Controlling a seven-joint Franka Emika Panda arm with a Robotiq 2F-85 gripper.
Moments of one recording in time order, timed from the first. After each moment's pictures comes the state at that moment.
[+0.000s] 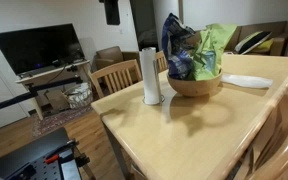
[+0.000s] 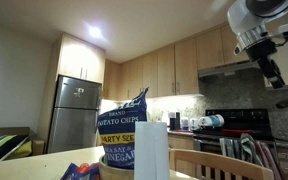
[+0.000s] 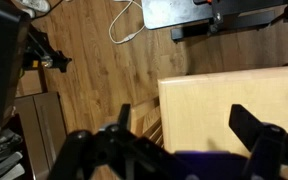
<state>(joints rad) -0.20 -0.37 -0.13 -2.25 -0.32 1.72 -0.07</state>
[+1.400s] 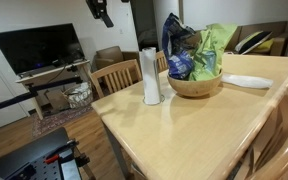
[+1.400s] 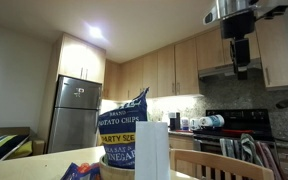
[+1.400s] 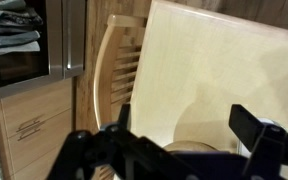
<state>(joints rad) 0.03 -0.41 0.13 -2.32 -0.47 1.92 0.10</state>
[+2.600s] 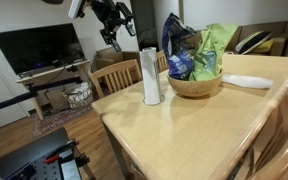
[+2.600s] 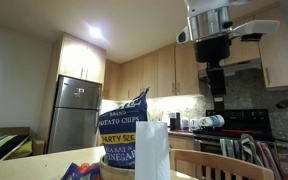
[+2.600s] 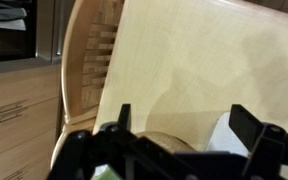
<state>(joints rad) 0.09 -0.13 0.21 -2.25 -0.54 2.02 0.25</state>
